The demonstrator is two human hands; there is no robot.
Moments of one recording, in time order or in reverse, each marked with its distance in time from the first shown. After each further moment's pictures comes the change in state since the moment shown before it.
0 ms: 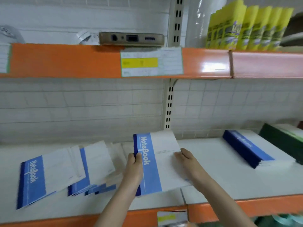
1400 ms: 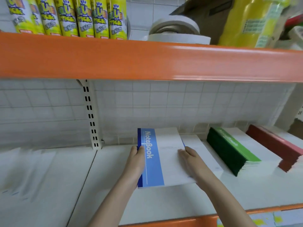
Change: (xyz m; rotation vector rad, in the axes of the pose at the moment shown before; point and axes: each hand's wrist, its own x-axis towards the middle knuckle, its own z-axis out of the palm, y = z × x) left_hand -0.009 0.058 0.300 -0.118 -0.082 -0.034; right_hand 0.083 0.083 -0.277 0.029 0.050 0.084
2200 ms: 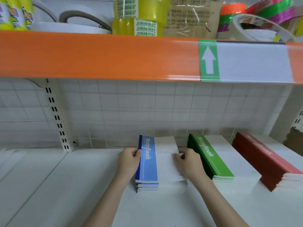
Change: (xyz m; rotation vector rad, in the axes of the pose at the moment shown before) left_hand 0.032 -0.010 0.118 0.547 0.188 0.316; right_hand 0.089 0.042 -0.113 -0.447 0.058 -0.292
